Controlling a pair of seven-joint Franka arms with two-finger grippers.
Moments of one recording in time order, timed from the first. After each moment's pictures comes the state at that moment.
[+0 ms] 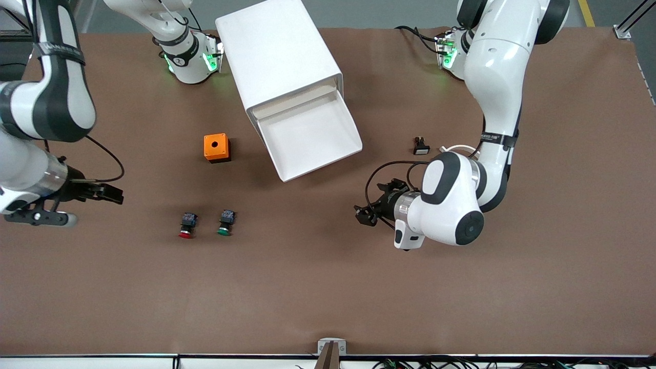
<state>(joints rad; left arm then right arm) -0.51 0.80 0.12 -1.15 -0.62 1.70 -0.96 0.06 0.26 -0.09 -1.74 0.00 1.95 0.06</state>
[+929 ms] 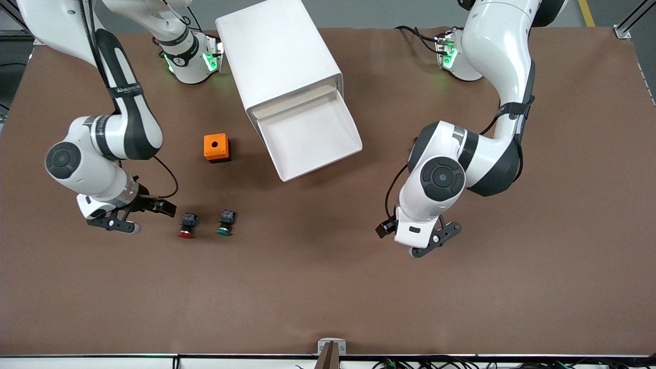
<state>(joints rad) -0.57 0.72 0.13 -1.15 -0.09 1.85 -0.96 0.15 0.33 -0.09 -2.00 0.06 2.36 0.23</state>
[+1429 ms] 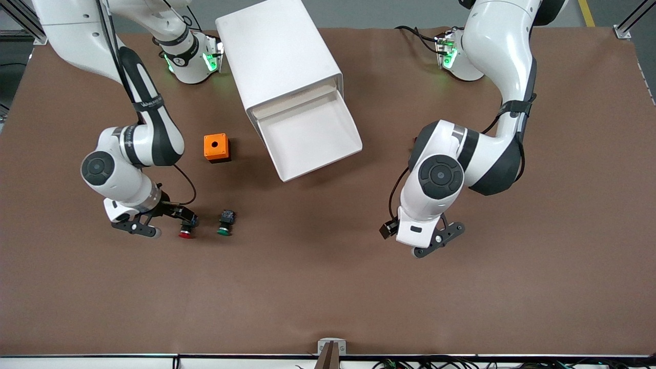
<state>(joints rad) -0.57 0.71 0.13 -1.16 -0.07 1.85 -0.96 0.19 0.42 -0.09 -2.01 0.06 2.48 0.31</state>
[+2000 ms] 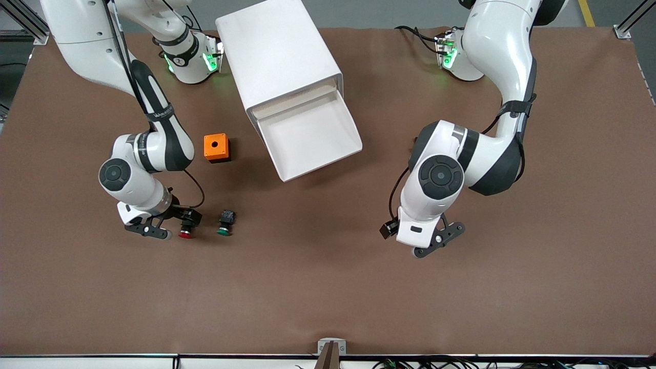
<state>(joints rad) -0.57 0.71 0.13 -1.16 -0.07 1.86 -0.96 0.20 0.49 -0.09 -2.01 0.06 2.54 0.31</state>
